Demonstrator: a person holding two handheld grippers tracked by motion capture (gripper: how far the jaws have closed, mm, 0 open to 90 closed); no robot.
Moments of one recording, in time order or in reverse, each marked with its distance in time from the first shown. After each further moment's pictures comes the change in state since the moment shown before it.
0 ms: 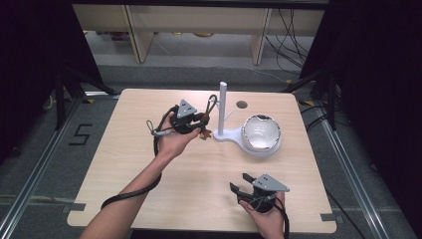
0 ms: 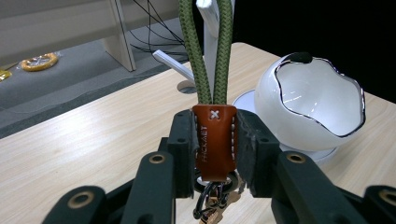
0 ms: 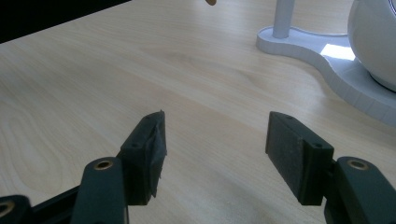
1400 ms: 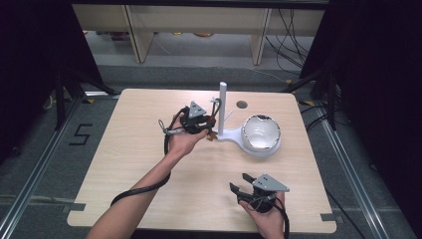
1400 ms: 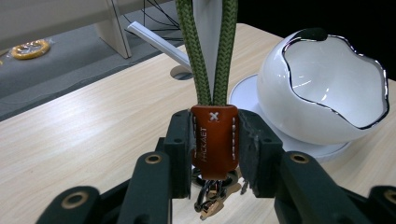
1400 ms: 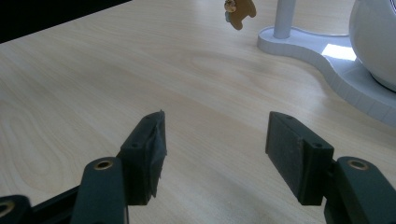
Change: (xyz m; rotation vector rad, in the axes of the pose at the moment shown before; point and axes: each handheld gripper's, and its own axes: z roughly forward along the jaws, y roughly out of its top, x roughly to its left) left arm -0.006 -0.008 0.032 0.052 0.005 0.028; right arm -0.001 0.000 0.000 -0.005 0.007 -0.013
